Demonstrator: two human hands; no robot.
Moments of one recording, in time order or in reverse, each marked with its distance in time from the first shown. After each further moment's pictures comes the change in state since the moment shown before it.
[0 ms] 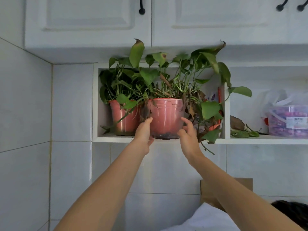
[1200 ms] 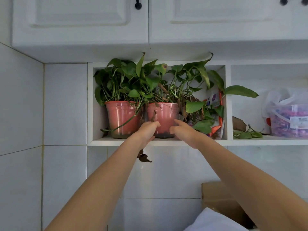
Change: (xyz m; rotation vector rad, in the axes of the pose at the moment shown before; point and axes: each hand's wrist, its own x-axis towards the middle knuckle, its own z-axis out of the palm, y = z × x) left_hand 0.038 0.006 0.008 0.363 -0.125 0.016; right_hand 0.055 -0.014 0.003 -0.302 -0.360 0.177
